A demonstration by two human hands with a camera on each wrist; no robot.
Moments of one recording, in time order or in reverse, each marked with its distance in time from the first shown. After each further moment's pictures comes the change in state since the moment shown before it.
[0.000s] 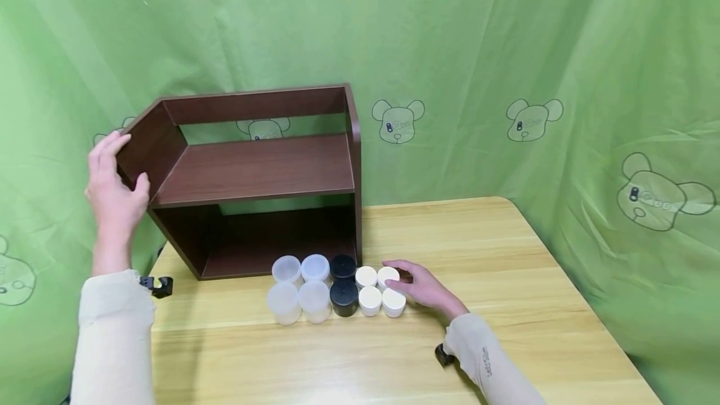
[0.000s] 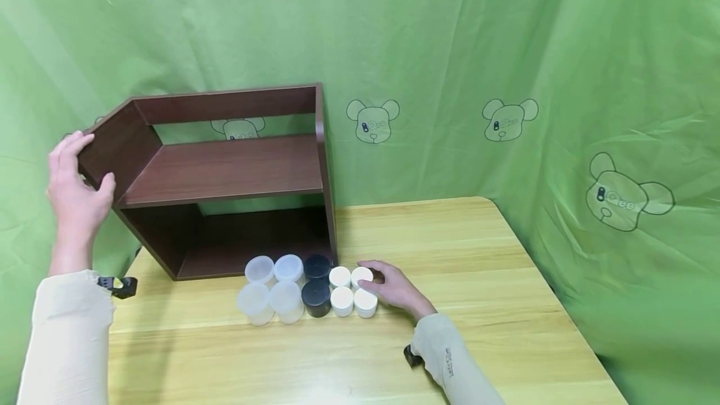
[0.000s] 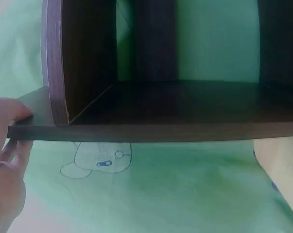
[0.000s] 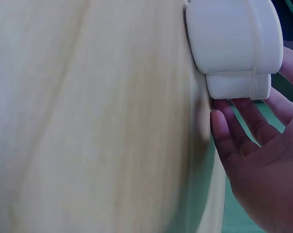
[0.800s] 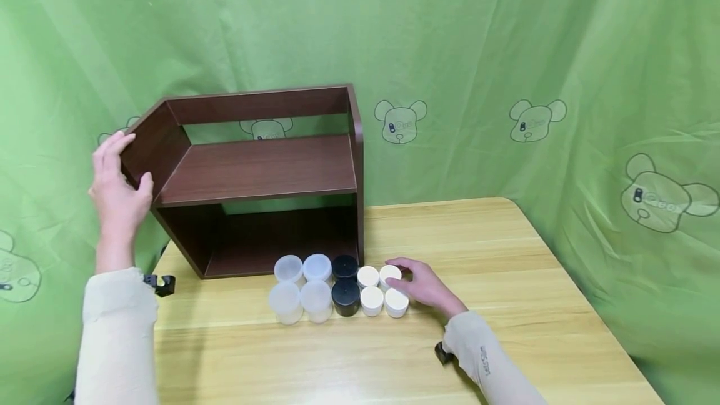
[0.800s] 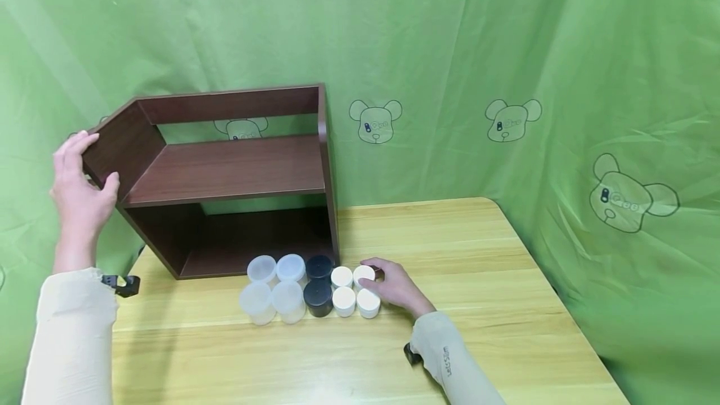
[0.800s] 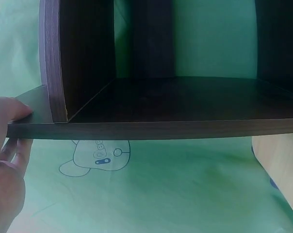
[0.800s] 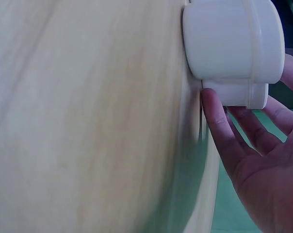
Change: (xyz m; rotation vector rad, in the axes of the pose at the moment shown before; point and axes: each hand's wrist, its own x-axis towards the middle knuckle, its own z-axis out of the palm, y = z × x) left_hand -0.002 0.010 -0.004 0.028 -0.039 -0.066; right_hand 0.003 -0.011 0.002 -0.124 0.087 0.011
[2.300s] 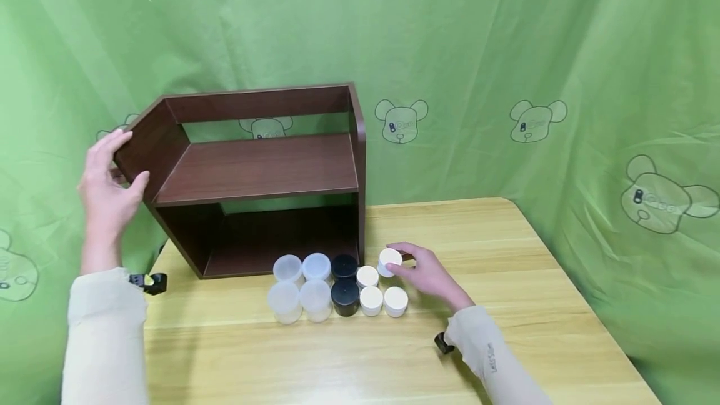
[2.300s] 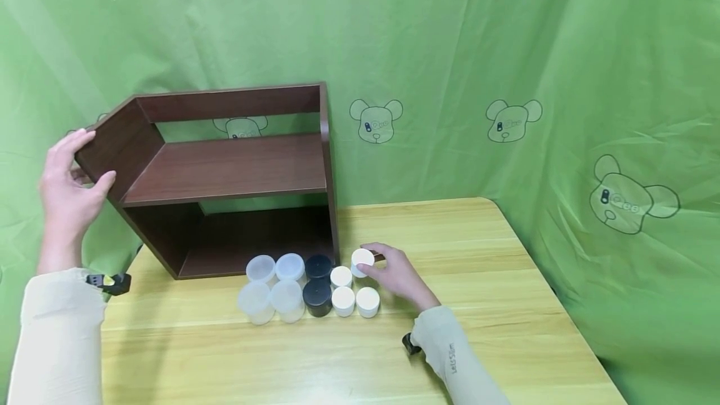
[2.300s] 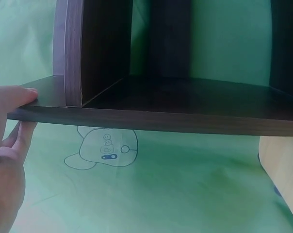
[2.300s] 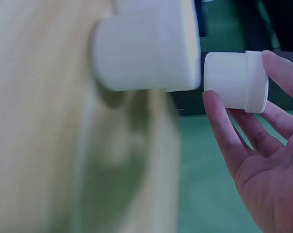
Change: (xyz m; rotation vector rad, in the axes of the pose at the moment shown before) left_hand 0.007 -0.015 -0.007 -0.131 -0.016 0.094; right_hand 0.002 -0.030 -0.023 0.021 0.046 -0.031
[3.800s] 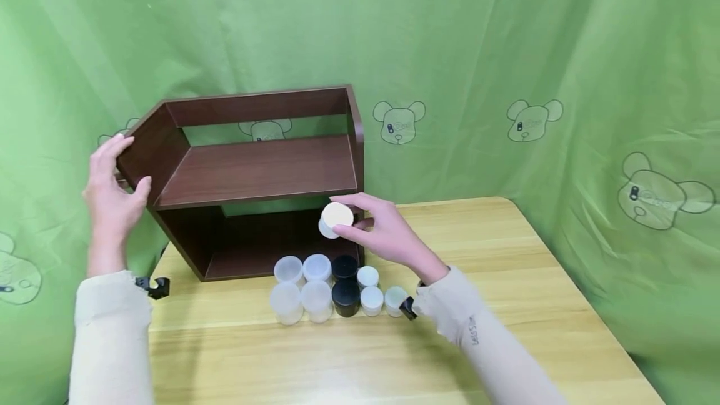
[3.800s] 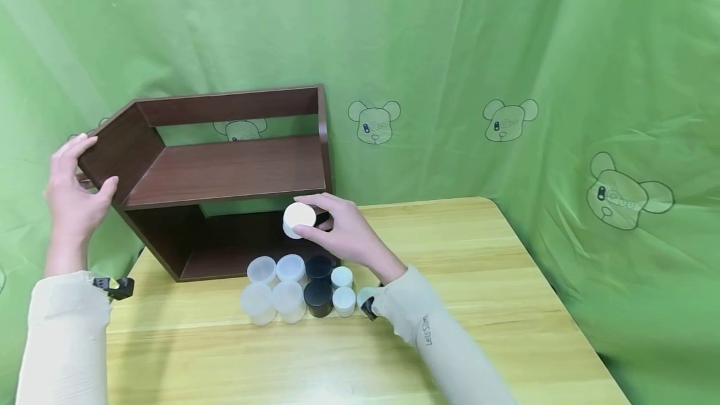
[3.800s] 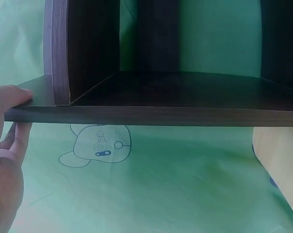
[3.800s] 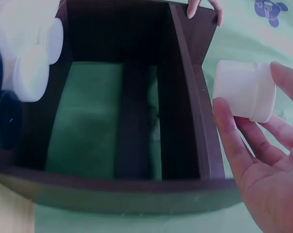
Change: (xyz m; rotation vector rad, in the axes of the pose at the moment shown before) left_hand -0.004 -0.001 0.002 0.087 0.013 0.001; right_hand 0.015 -0.171 -0.020 0.126 0.008 -0.387
